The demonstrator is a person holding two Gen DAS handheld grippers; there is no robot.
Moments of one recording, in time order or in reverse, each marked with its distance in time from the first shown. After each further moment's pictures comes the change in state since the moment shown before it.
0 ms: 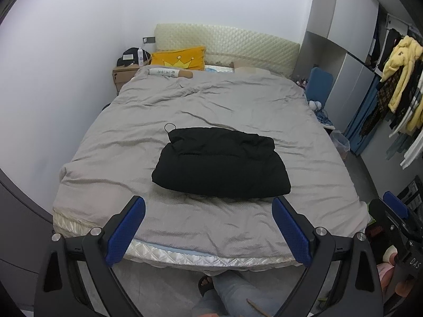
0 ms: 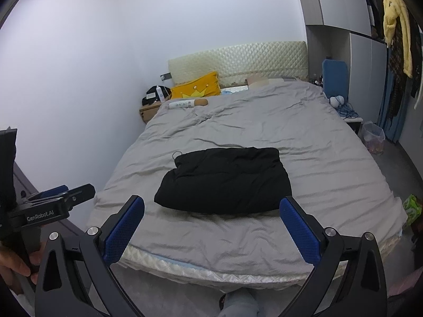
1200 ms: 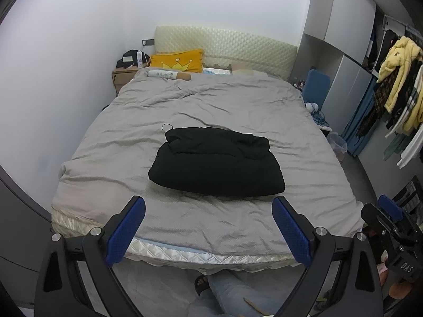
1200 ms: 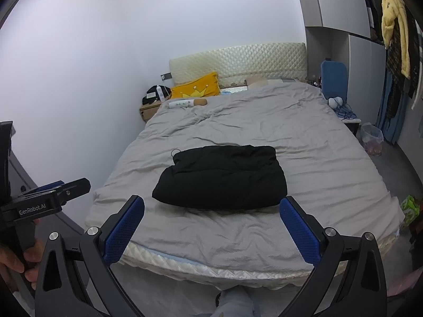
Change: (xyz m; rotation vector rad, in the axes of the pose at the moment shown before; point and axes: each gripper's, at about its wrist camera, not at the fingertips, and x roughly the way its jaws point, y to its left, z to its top) left arm -0.015 -0.004 -0.012 0.001 -0.018 -0.011; right arm -0.017 -0.005 -0.017 -0.007 -0.010 -0.002
